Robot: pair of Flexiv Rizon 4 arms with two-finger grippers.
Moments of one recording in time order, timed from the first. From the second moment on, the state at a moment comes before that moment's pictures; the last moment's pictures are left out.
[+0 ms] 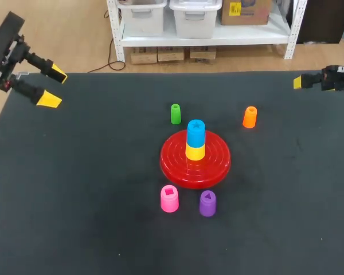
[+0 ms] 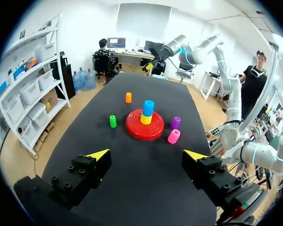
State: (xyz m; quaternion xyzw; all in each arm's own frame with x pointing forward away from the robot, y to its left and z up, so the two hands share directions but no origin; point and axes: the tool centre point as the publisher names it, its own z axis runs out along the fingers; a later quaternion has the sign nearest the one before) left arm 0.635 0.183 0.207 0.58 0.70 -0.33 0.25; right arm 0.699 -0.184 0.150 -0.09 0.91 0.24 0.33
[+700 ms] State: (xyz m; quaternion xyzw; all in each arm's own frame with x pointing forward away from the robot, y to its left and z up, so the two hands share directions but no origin) left arm 0.628 0.184 0.207 0.57 0.71 -0.31 0.27; right arm 0.698 -0.180 0.151 -0.10 0.91 0.24 0.33
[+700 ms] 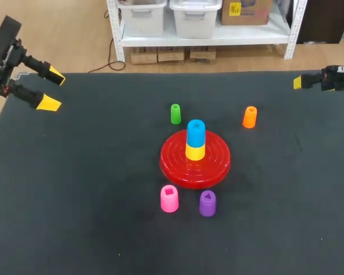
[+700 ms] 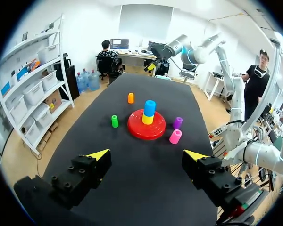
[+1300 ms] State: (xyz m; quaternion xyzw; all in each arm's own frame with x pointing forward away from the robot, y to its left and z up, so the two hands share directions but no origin) left arm 0.628 0.183 0.207 0.57 0.71 -0.31 0.27; right arm 0.598 0.012 0.162 -0.35 0.90 0.17 0.21
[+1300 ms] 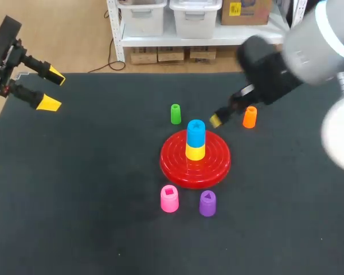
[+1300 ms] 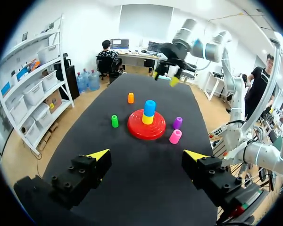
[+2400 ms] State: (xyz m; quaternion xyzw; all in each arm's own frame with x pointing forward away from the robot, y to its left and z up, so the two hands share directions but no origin) left arm 0.628 0.183 0.207 0.57 0.71 -0.31 0.27; right arm 0.500 0.114 0.055 -0.41 0.91 0.04 0.04
